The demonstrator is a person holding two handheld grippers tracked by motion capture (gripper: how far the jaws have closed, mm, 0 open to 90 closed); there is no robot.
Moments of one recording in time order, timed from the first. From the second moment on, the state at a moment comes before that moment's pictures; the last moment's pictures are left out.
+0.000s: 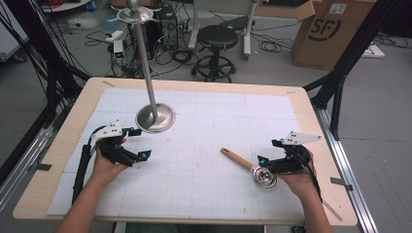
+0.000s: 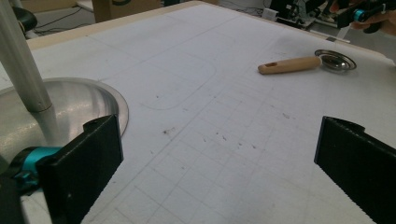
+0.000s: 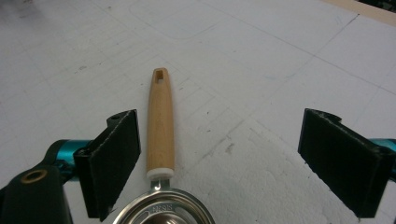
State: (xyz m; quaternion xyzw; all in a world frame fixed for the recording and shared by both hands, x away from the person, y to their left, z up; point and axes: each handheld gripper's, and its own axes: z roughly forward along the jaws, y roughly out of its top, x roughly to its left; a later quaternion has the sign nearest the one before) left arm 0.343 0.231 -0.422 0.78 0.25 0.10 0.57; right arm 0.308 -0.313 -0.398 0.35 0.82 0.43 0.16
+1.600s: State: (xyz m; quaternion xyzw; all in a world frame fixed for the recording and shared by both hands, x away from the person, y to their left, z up) left arm 0.342 0.230 -0.424 0.79 0.24 0.10 0.56; right arm 0.313 -0.267 -0.415 0.30 0.89 0.31 0.12
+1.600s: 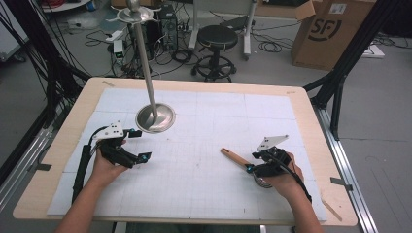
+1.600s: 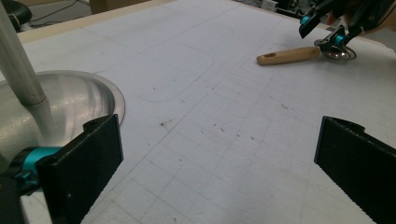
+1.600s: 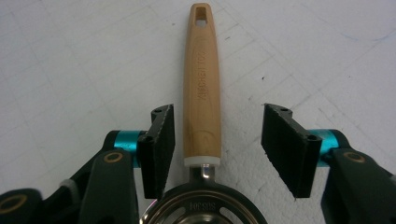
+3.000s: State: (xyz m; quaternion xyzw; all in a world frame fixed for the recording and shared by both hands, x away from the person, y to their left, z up) left arm 0.341 0.229 -0.424 0.79 0.24 0.09 0.55; right arm 0.317 -0.254 -0.422 0.30 0.92 0.24 0.09
